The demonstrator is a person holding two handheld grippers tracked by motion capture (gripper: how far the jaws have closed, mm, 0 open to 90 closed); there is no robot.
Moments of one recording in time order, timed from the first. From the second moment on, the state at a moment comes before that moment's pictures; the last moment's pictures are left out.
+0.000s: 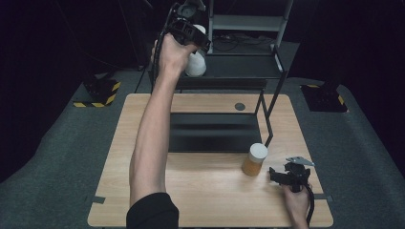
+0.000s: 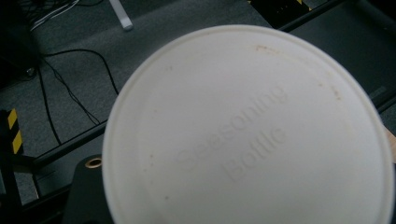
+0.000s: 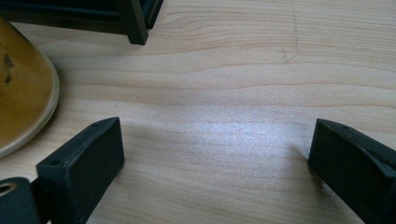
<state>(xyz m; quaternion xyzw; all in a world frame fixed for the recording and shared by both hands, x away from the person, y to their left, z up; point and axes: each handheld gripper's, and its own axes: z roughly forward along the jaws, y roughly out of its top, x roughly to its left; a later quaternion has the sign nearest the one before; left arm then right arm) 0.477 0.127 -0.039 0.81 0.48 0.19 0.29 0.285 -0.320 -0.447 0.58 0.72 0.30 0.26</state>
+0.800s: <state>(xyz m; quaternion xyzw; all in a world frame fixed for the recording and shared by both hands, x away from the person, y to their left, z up) 0.479 0.128 -0.038 0.81 0.47 0.19 0.29 0.285 -0.320 -0.447 0.58 0.72 0.30 0.25</state>
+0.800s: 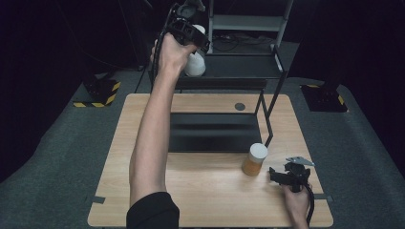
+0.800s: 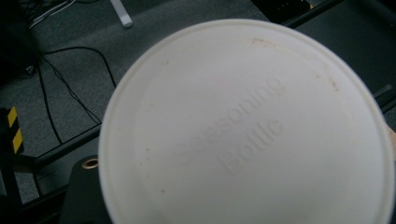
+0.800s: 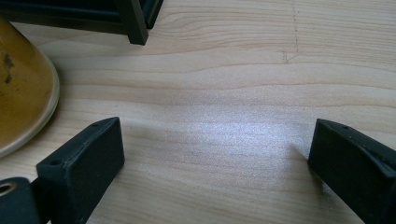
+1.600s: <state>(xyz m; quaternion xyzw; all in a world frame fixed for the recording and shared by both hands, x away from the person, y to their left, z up) 0.441 0.166 -0.037 0.81 0.46 0.18 0.33 0.285 -0.320 -0.447 0.58 0.72 0.30 0.25</state>
